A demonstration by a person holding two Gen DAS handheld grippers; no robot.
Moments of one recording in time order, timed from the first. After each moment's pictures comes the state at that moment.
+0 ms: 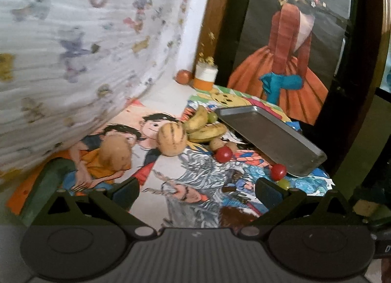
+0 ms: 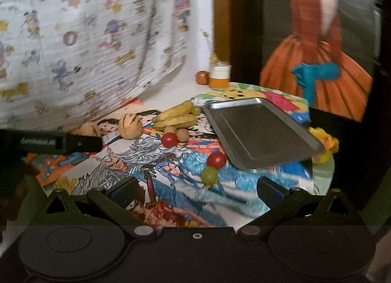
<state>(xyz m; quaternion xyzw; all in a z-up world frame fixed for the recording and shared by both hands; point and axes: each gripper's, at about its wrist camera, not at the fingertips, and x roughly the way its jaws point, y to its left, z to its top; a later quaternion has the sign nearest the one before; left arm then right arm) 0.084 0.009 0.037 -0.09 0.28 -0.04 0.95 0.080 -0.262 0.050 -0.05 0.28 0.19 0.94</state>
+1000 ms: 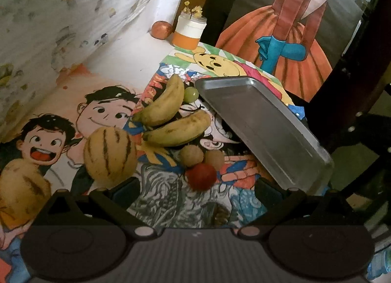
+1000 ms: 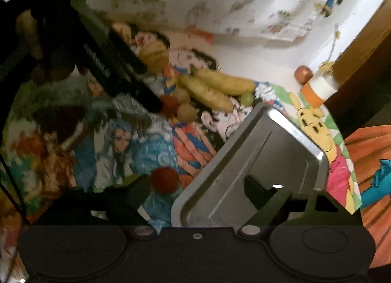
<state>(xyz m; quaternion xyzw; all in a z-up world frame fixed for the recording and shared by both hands) 0.237 -0.015 0.008 -0.13 0.39 -0.09 0.91 0.254 -0.258 0.047 -0.38 0.33 0.43 0.75</state>
